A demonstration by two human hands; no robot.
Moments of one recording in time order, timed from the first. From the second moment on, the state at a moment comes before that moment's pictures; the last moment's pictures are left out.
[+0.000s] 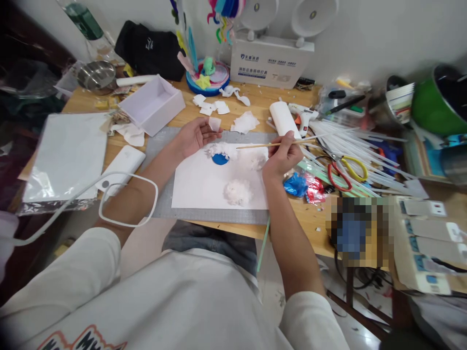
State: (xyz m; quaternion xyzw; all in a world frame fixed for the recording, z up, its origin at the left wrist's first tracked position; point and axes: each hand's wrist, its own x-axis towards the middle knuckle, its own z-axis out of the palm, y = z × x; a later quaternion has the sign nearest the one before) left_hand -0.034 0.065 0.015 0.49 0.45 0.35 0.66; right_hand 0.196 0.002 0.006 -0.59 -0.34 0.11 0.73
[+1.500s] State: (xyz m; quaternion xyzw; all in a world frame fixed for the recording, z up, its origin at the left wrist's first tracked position) left_hand -0.041 0.036 0.014 0.75 0.39 0.27 0.45; right_hand 0.172 -0.033 0.013 -0.55 -0.52 0.11 0.64
